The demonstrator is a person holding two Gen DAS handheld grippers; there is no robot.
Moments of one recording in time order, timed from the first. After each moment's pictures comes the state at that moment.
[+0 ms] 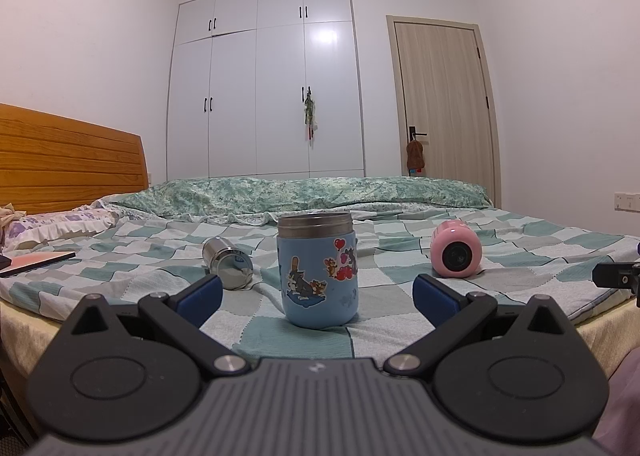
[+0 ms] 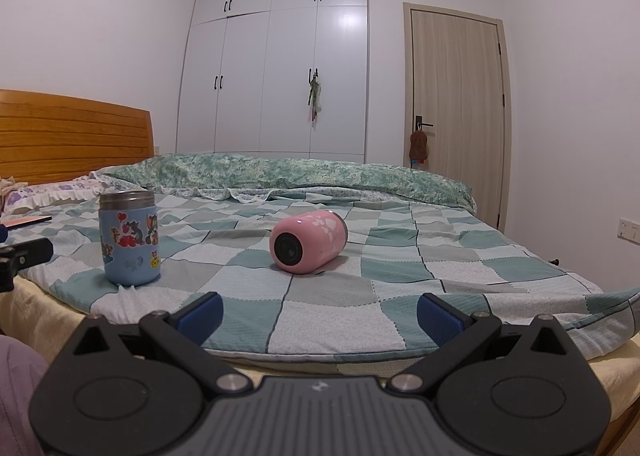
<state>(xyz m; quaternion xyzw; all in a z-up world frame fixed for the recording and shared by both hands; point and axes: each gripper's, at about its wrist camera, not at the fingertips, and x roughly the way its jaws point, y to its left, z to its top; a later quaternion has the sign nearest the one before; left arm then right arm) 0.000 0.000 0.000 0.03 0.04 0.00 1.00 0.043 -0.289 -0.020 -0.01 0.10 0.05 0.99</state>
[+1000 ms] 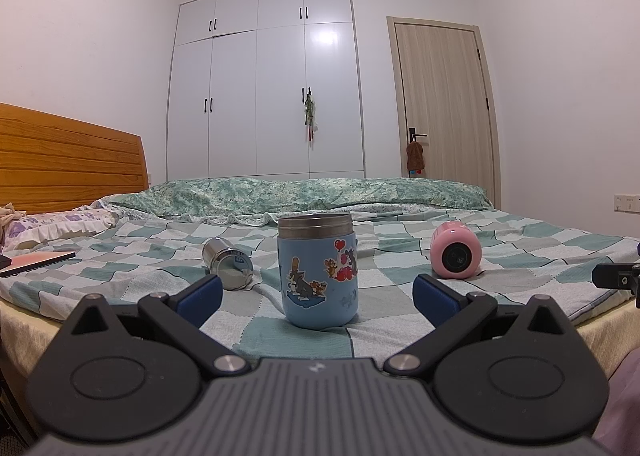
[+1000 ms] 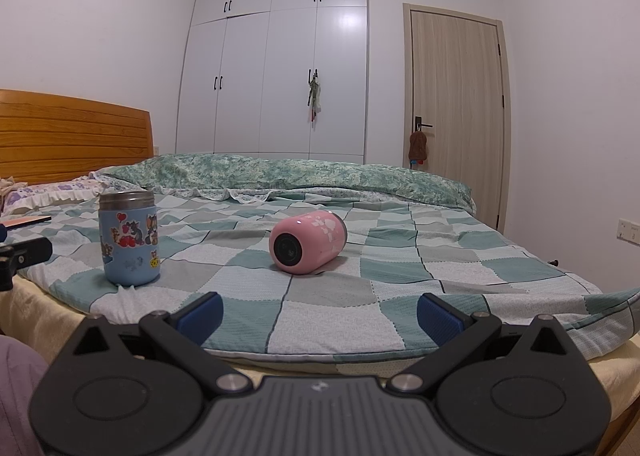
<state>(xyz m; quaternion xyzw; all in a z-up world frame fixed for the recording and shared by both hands) 0.001 -0.004 -0.001 0.03 0.04 0.00 1.00 0.042 -0.289 -0.019 -0.01 0.10 0.05 0.99</state>
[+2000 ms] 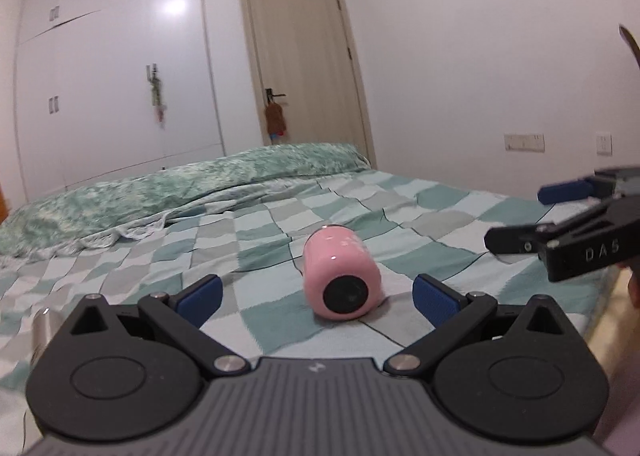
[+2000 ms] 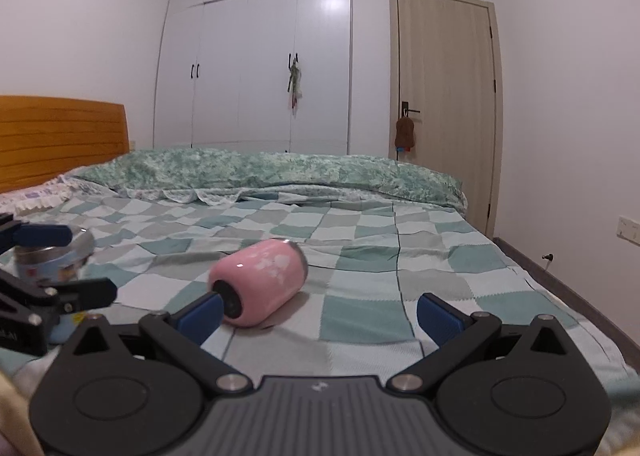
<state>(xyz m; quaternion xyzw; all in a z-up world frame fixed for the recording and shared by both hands) 0.172 -0.097 0.037 0.12 0.10 -0.21 0.96 0.168 -0.329 0.026 -0.01 0.13 0.03 0.99</state>
